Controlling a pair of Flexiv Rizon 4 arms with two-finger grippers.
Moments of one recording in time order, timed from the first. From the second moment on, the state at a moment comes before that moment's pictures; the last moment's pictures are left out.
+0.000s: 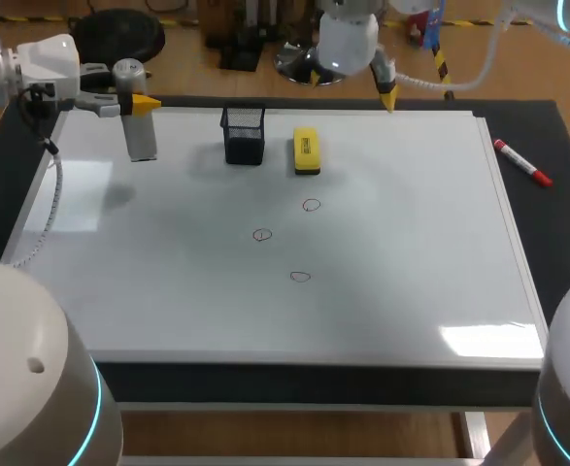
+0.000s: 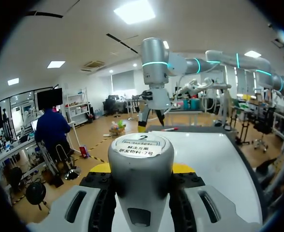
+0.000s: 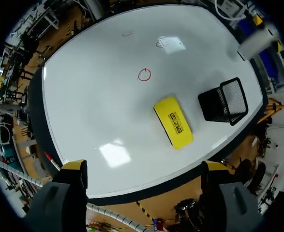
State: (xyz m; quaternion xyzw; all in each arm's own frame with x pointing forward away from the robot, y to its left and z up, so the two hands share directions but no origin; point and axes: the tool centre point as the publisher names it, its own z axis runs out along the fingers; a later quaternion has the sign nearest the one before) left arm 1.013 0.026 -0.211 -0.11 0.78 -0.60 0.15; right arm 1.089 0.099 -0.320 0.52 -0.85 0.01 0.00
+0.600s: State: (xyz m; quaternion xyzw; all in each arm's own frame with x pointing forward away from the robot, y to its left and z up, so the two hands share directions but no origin) left arm 1.013 0.026 -0.211 -0.11 0.78 -0.60 0.15; right arm 1.070 0.140 -0.369 0.68 -0.73 -0.01 0.02
